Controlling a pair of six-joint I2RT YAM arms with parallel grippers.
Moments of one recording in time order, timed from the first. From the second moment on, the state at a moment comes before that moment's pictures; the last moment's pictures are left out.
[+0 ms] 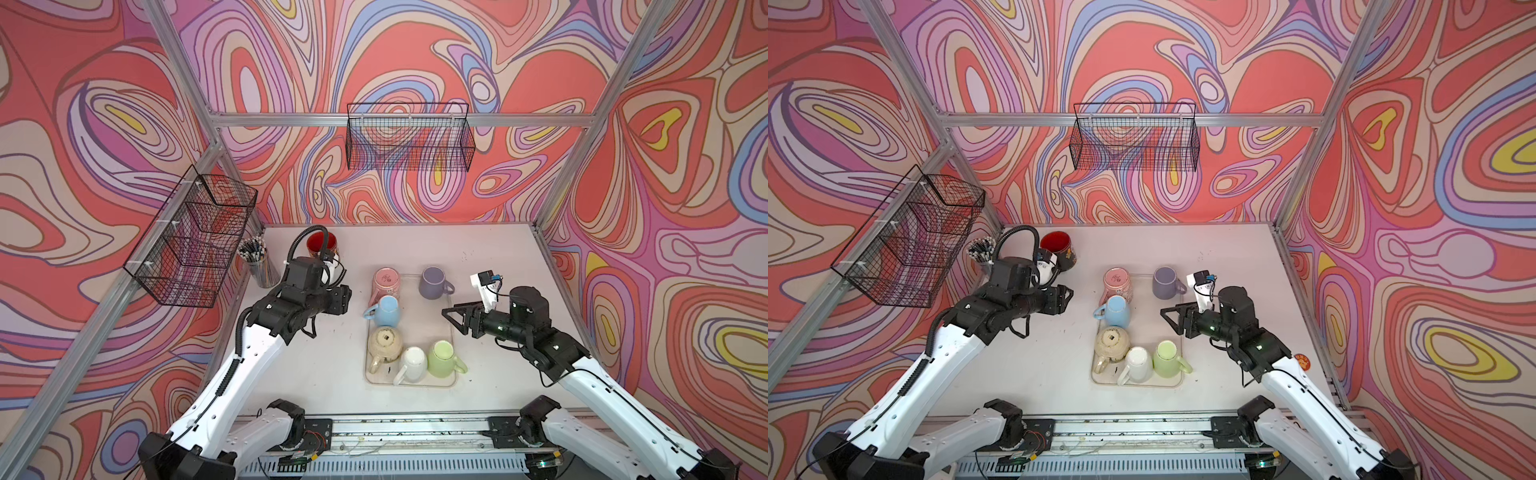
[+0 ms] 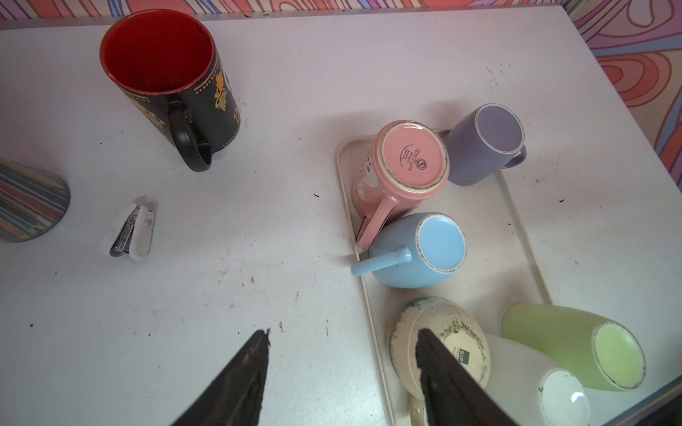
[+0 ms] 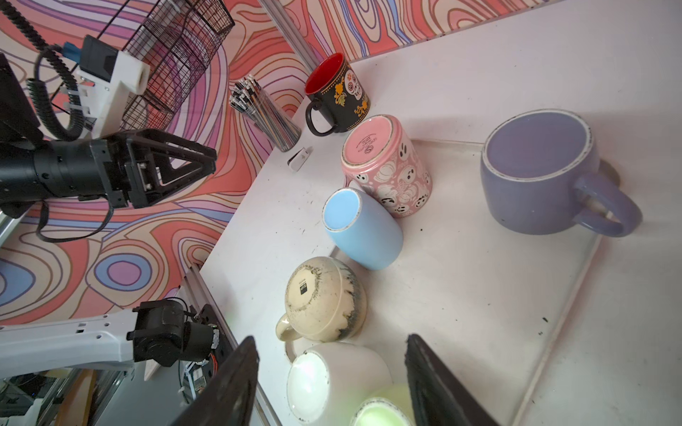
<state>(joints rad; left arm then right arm) -0.37 1.07 1.07 -0.77 0.04 -0.20 0.45 0.83 0.67 -0.27 -0.46 0.46</state>
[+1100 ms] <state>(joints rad) -0.51 1.18 1.09 -0.76 0.01 -0.25 0.41 1.25 0.87 -0.25 -0.23 0.31</state>
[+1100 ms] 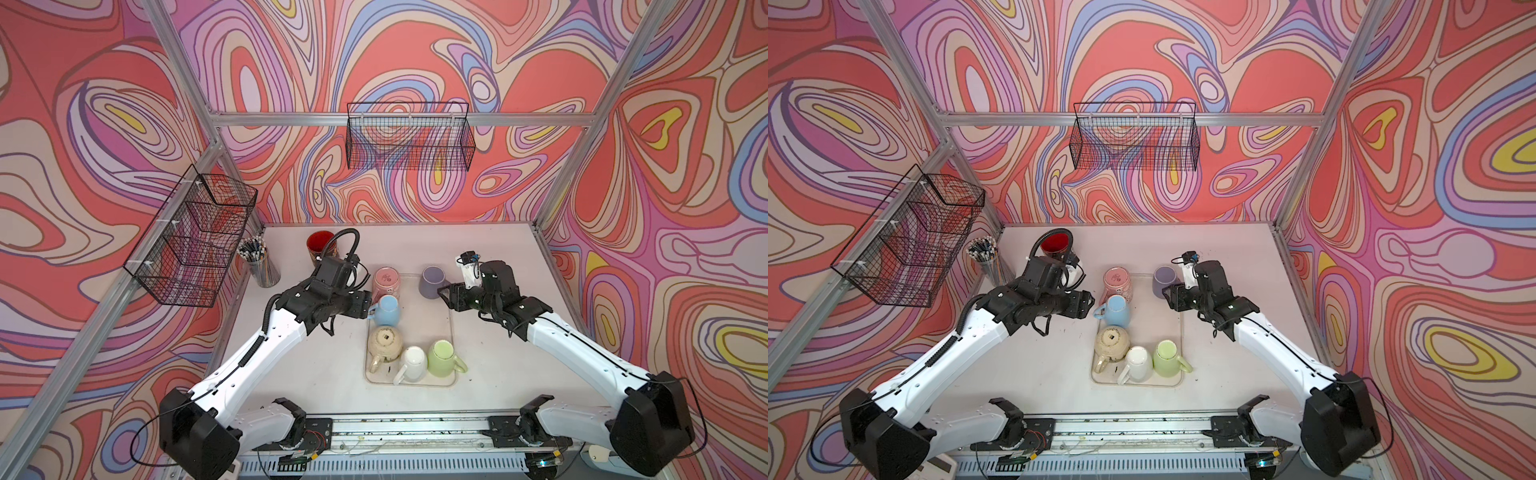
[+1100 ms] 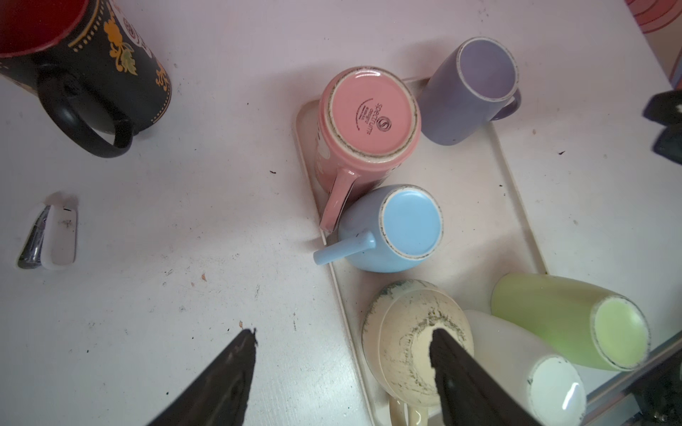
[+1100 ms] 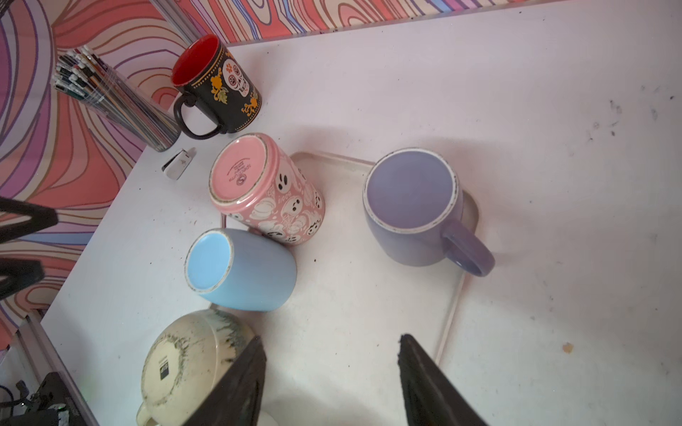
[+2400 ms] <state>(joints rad) -0.51 0.78 0.87 -0.59 -0.17 -0.31 0.24 1.68 0.95 0.00 -0.43 0.09</state>
